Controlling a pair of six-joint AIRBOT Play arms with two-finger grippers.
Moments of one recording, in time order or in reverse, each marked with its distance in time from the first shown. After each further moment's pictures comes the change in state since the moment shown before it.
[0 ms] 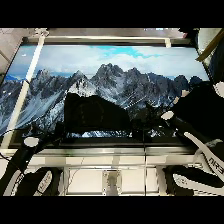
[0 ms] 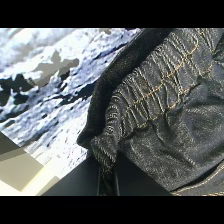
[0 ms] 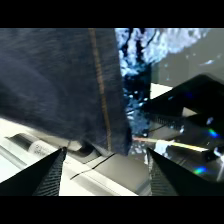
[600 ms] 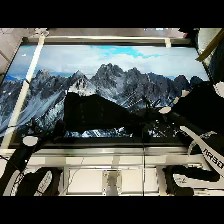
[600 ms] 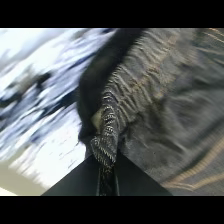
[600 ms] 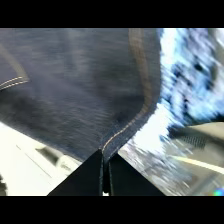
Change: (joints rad) left arm 0.000 0.030 0.056 0.001 -0.002 0.159; right arm 0.004 -0.076 0.130 0.148 0.030 -0.122
